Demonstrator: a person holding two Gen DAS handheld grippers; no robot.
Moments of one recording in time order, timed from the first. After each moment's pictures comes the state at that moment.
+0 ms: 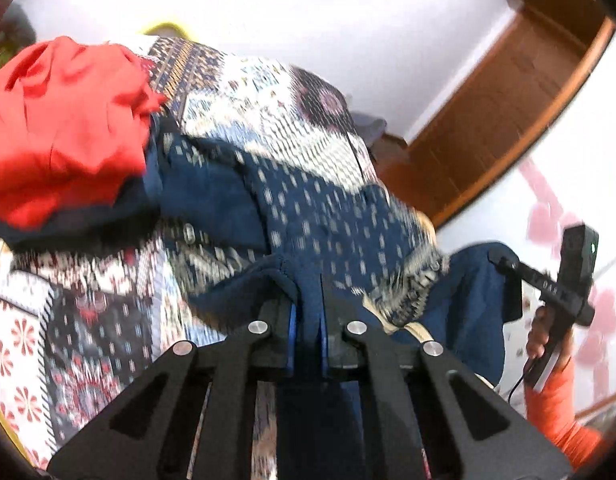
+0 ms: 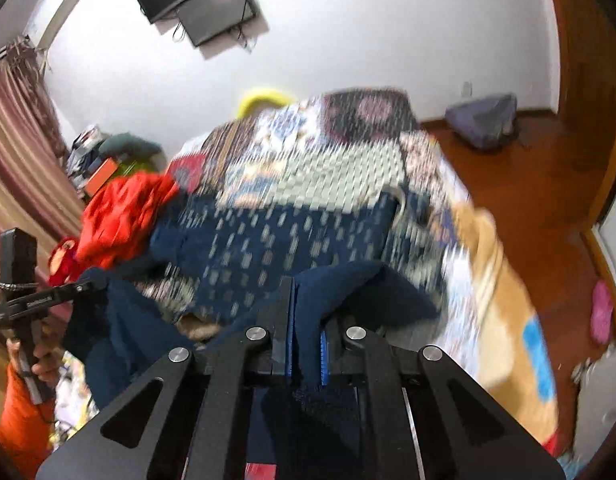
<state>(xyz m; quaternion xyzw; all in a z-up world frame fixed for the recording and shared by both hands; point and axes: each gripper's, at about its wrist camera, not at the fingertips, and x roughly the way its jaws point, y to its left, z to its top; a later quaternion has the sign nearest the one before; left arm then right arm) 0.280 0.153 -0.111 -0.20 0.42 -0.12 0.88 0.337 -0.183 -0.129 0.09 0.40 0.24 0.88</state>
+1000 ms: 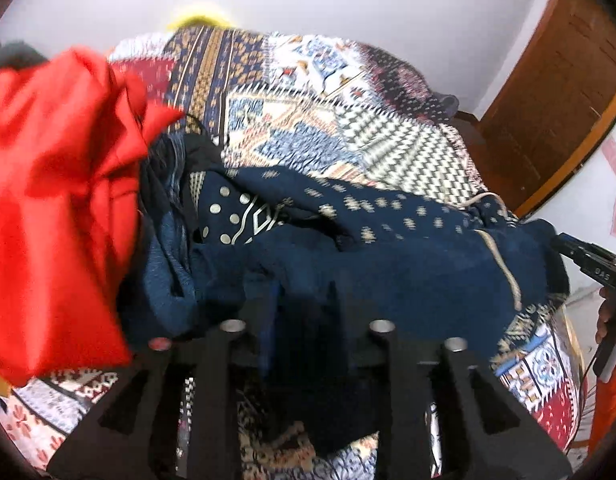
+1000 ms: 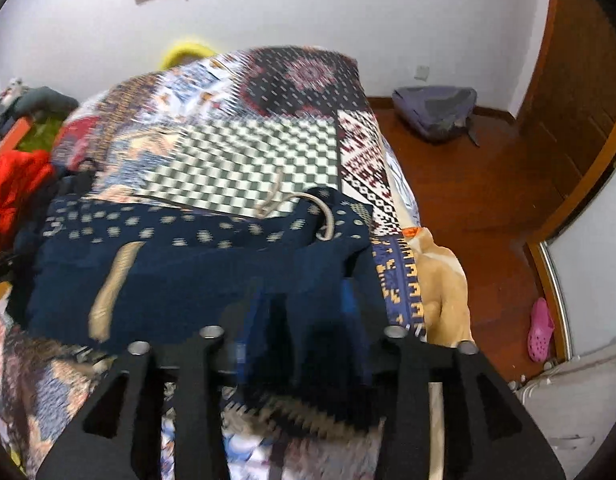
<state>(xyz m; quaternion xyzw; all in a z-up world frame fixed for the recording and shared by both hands) 0.407 0.168 -0.174 -0.09 0.47 -0.02 0.88 0.437 -0.176 -0.185 -0.02 0.47 0.14 0.87</state>
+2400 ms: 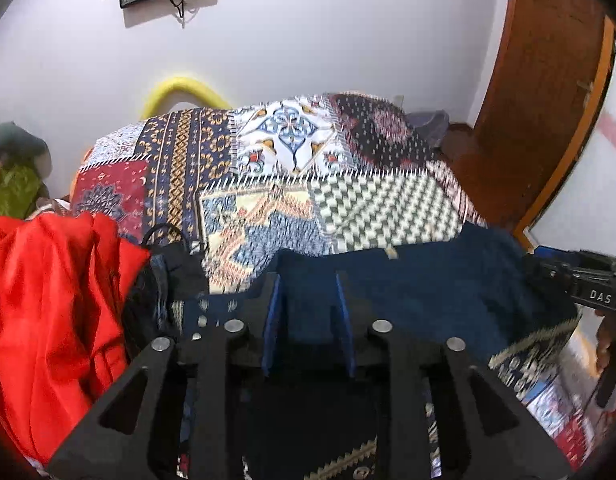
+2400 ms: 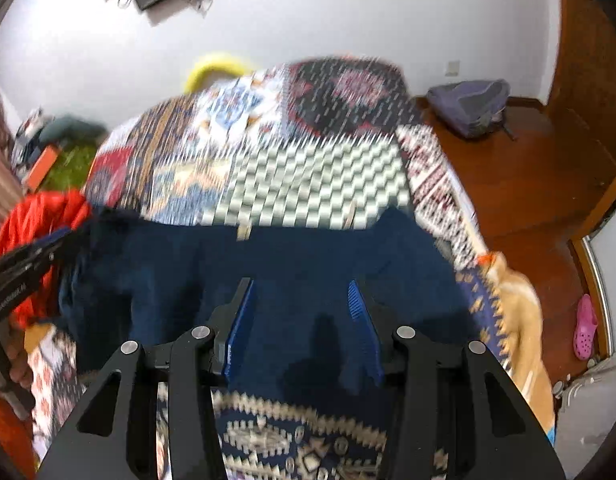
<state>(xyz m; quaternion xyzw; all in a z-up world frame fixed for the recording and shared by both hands) 0.464 0.128 -0.135 0.01 0.42 -0.02 0.91 0.477 -0.125 -0.189 0.04 0.48 0.19 0.86</state>
